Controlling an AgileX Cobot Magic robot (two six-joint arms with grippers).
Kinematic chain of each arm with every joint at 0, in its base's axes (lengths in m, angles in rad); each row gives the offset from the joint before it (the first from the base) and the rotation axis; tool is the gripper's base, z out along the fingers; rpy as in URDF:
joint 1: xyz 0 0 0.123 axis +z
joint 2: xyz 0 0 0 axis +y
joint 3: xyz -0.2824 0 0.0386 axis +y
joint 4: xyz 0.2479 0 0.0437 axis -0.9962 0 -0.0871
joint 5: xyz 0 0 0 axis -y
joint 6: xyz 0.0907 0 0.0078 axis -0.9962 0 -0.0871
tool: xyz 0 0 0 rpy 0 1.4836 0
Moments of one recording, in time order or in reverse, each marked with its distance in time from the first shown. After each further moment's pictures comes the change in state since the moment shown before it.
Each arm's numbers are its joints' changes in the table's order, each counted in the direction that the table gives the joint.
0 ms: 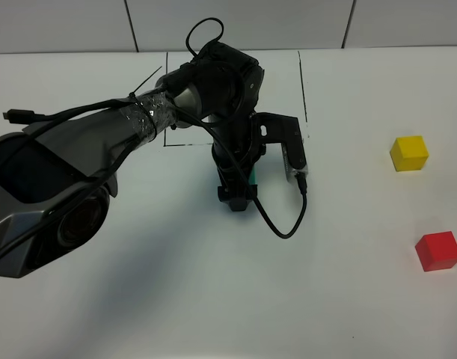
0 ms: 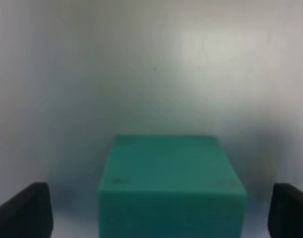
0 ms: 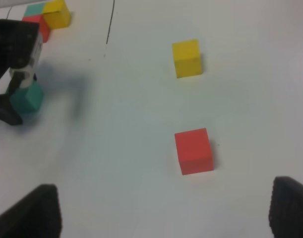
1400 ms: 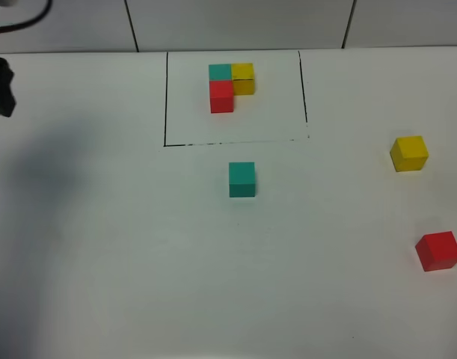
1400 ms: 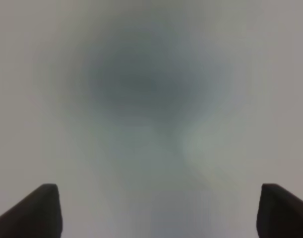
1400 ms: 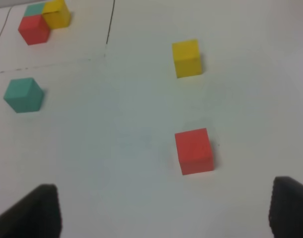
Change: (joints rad) left arm 0.667 -0.894 0.601 0.023 -0.018 0.657; right arm 0.000 0.000 0.000 0.000 0.000 0.000
